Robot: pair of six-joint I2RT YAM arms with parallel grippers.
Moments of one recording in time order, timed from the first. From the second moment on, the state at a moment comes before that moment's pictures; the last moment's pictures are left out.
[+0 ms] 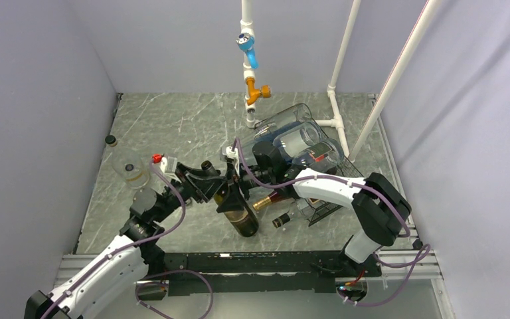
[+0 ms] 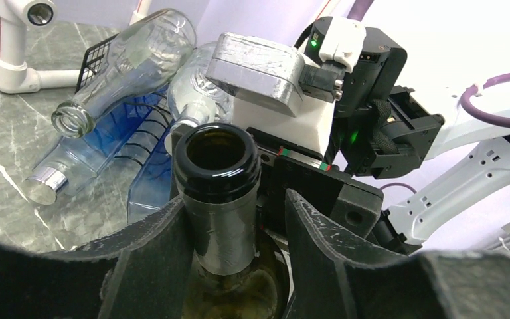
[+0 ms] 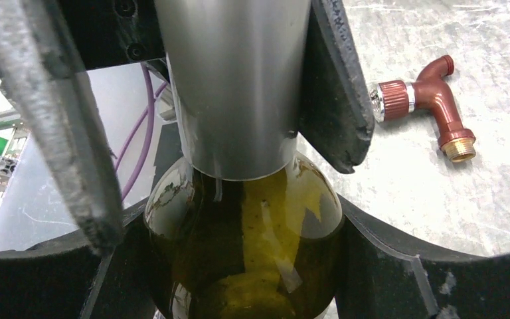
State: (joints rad) left arm -0.57 0.55 0.27 0.48 0.28 -0.65; right arm 0.88 1.60 0.95 0.27 -0.88 0.13
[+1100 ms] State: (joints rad) left arm -0.58 0.51 0.44 0.16 0.24 -0.49; right arm 0.87 1.62 1.12 0.13 -1.00 0.07
